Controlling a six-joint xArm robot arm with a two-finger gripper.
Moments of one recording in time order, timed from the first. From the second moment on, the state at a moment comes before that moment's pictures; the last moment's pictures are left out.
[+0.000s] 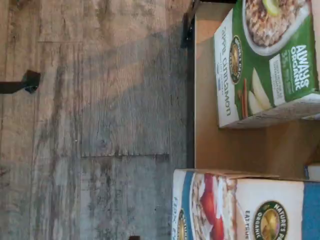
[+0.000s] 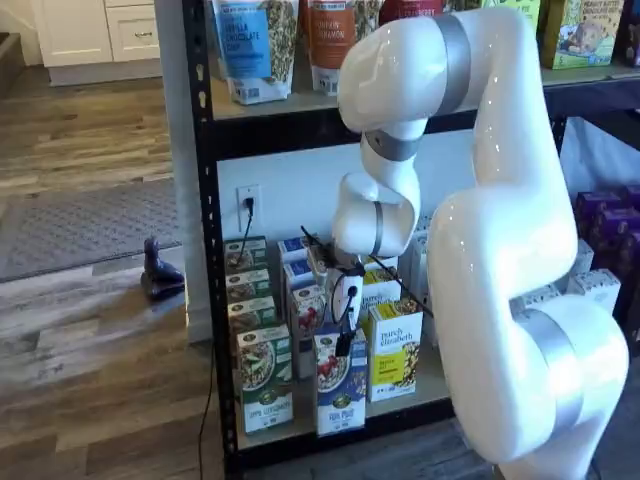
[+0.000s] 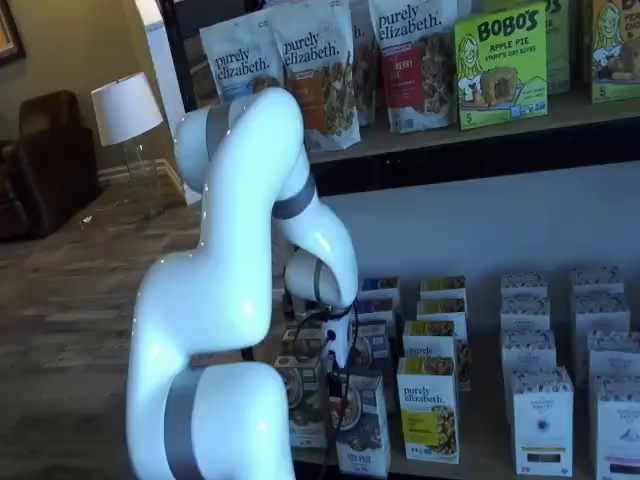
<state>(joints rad) 0.12 0.70 -1.13 0.32 0.38 -1.74</state>
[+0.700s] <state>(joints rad) 0.10 0.79 -1.25 0.27 0.41 -1.71</state>
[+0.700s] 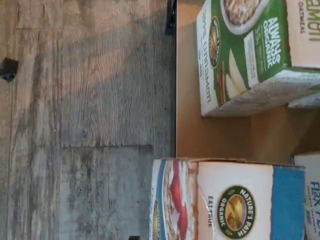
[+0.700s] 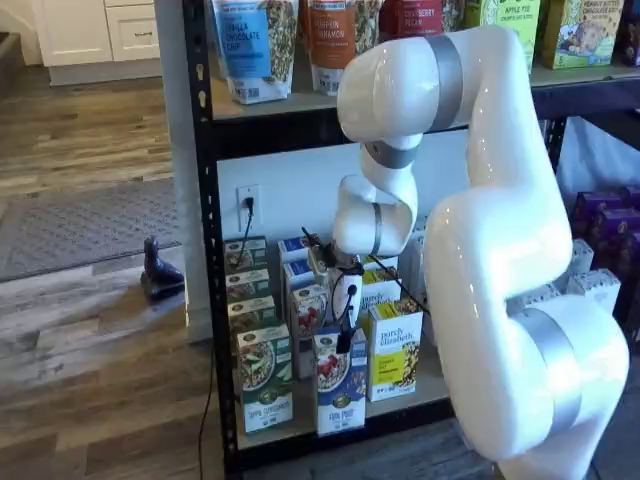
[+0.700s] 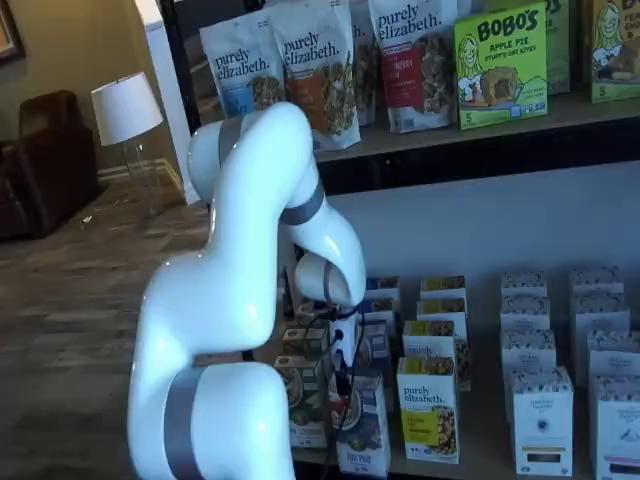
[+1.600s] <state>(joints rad) 0.09 0.89 -1.33 0.17 0.42 -1.63</state>
